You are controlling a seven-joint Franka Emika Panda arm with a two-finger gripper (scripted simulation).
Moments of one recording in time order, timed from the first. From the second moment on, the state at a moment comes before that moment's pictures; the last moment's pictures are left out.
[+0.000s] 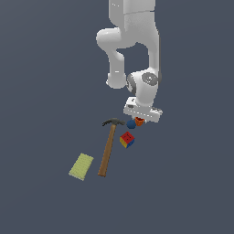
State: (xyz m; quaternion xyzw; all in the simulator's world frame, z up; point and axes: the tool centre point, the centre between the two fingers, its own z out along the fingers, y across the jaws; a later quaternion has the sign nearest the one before) arm -0.125 0.135 0.039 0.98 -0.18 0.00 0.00
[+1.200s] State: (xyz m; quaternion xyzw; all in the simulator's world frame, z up) arm -0.098 0.089 0.179 0.98 -0.18 0.00 0.00
